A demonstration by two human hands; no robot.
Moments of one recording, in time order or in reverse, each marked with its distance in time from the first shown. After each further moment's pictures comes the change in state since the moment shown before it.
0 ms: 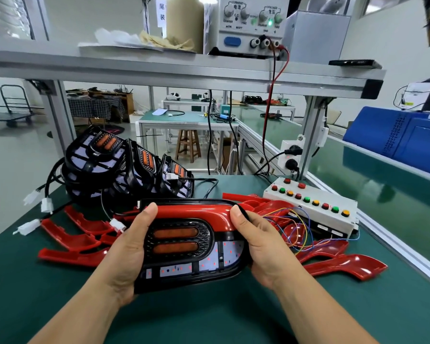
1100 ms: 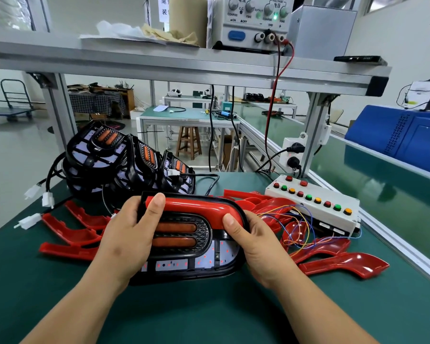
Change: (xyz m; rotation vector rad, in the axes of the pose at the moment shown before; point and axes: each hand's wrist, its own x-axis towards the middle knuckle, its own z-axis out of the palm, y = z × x) left_hand 0.003 0.009 0.002 0.293 0.171 0.275; right_hand -0.002 0.010 0.000 -0.070 -0.087 -0.073
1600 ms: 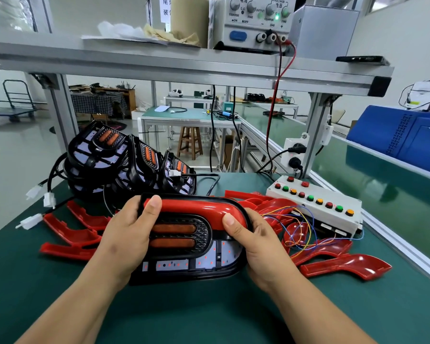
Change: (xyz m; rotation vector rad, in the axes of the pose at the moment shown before) left_hand 0.005 -0.001 -0.005 -0.116 -0.042 -0.022; right_hand -0.002 -0.003 0.009 0.160 0.028 -0.011
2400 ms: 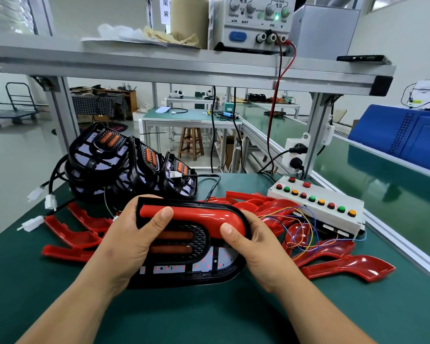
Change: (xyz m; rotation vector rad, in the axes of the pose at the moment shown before) left_hand -0.003 0.006 -0.001 -0.081 -0.101 -0.008; right_hand -0.003 -0.002 -0.004 -0.156 -0.058 -0.031
